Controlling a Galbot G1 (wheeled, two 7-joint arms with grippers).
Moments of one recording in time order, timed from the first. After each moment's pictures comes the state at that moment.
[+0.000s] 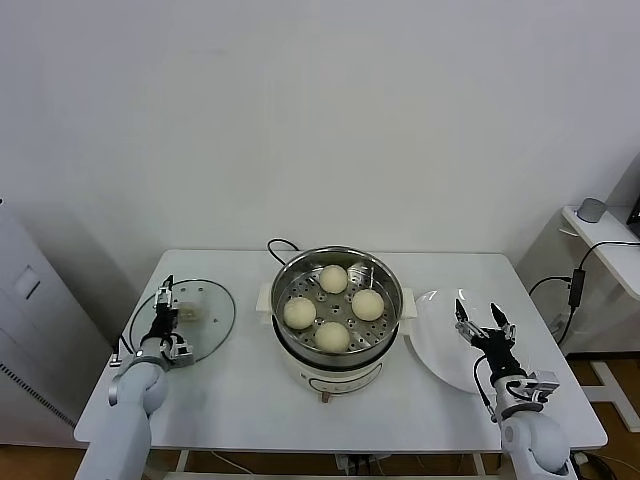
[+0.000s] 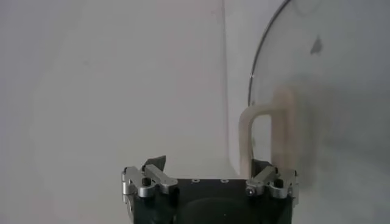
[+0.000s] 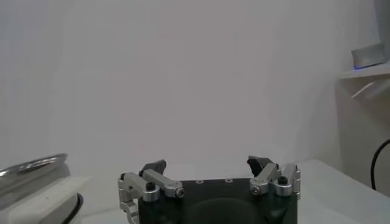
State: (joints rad) left arm 0.84 -1.28 -0.52 -1.09 1.37 0.04 -0.15; right arm -1.22 1.26 0.70 1.54 0.58 0.13 -0.20
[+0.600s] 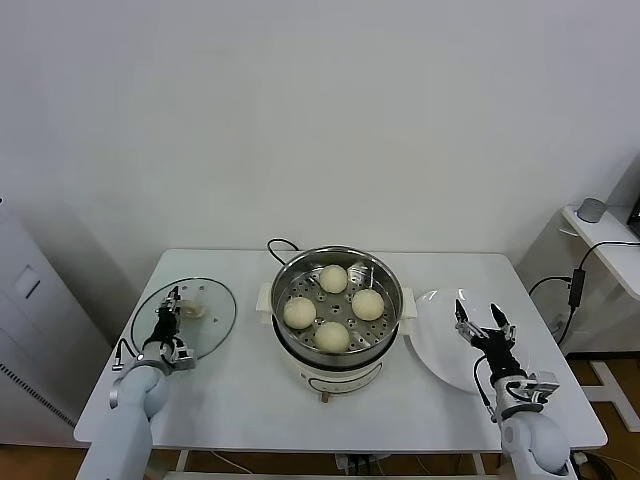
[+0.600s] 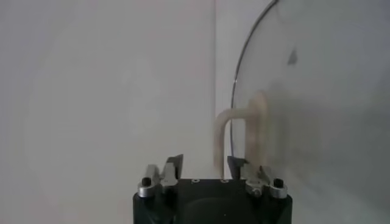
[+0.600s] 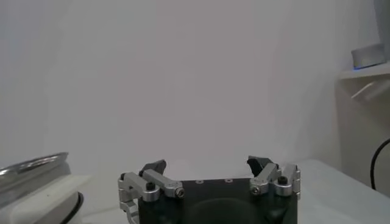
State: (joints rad) left arm 0.83 -1.28 -0.52 -1.05 1.35 0.00 -0.16; right arm -1.22 1.27 0.70 1.54 0.57 0.13 -0.21
